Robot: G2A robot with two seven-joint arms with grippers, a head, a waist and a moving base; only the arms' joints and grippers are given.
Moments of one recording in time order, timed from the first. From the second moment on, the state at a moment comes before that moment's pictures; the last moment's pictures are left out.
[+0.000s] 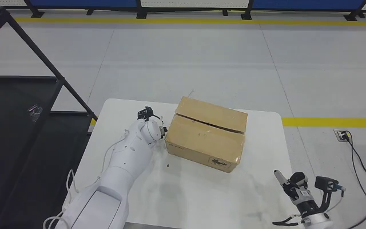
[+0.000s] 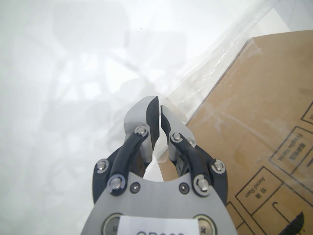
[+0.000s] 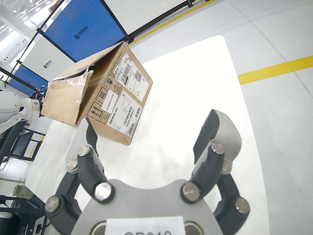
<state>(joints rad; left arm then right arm) 0.18 -1.64 -1.01 -0.17 0.64 0.28 -0.55 -1.68 -1.27 1.81 -1.79 -0.72 -0.32 0.11</state>
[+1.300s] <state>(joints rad) 0.38 -1.46 -1.13 -0.59 0.83 0.28 -0.42 -1.59 -1.29 1.68 -1.81 -0.67 -0.05 -0.01</state>
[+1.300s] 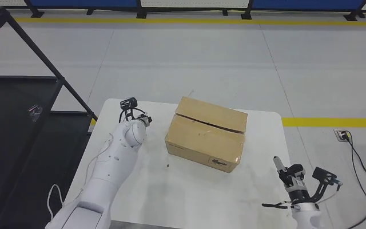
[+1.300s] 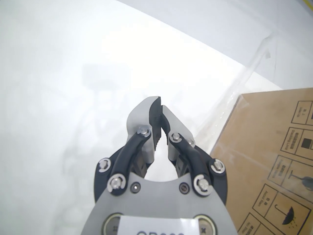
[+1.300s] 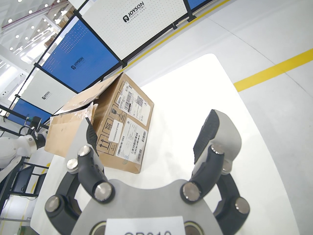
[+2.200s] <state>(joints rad) 0.75 -1.36 -1.23 -1.18 1.10 0.17 -0.63 -1.39 -1.32 1.53 -1.71 -0.66 0.12 0.01</state>
